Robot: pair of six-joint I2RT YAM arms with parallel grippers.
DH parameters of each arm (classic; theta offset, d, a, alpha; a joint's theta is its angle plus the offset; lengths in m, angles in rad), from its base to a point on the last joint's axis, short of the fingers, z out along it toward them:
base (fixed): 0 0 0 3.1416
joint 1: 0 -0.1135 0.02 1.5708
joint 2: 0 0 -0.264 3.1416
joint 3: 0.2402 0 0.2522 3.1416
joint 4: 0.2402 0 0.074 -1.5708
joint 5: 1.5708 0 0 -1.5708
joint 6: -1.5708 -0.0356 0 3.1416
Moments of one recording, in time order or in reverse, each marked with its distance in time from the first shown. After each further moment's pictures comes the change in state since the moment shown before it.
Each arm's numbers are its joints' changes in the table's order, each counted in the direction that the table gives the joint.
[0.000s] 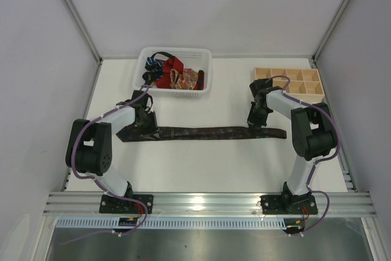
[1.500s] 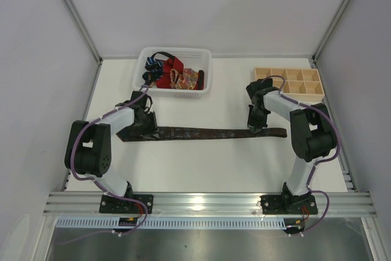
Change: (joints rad) left arm -0.011 -0.016 -0.023 -0.023 0.014 -0.021; right arm -0.042 -0.011 -0.001 0.061 0.061 0.098
